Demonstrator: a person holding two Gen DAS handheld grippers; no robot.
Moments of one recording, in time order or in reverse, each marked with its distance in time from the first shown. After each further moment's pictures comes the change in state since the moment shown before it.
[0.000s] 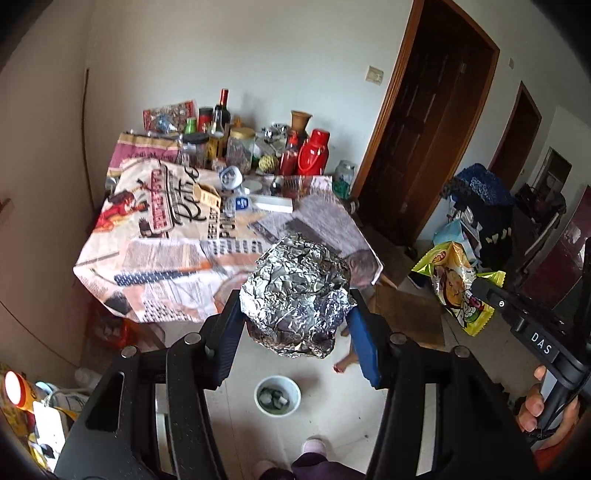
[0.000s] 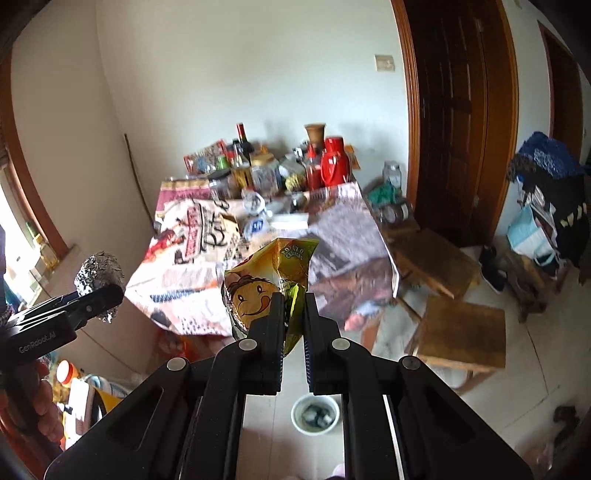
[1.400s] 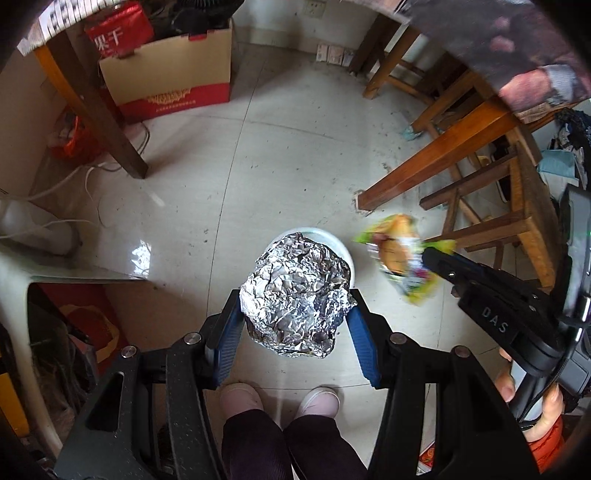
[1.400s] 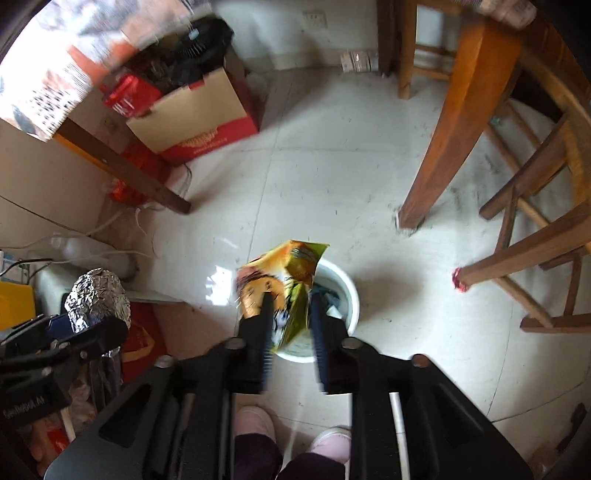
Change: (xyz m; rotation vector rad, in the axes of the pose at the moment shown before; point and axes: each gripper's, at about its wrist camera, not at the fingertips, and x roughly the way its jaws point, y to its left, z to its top) left arm 0.422 0.094 -0.330 -0.286 0.573 0.160; right arm 0.422 -0.093 -0.317 -0.055 0.654 0.129
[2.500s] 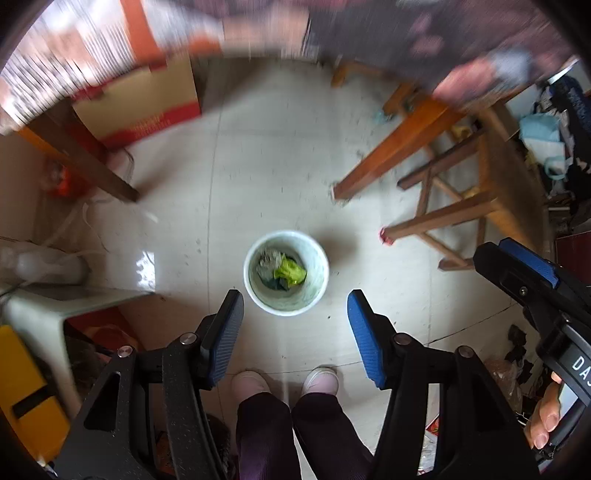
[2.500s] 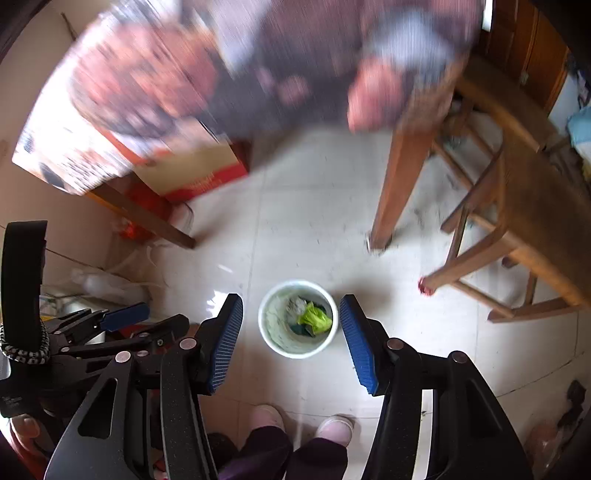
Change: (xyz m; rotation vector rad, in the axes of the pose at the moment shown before) left arm -0.089 -0.062 0.037 0.141 0.040 0.008; right arm -0.152 0.015 0.024 0.068 -0.121 -0.039
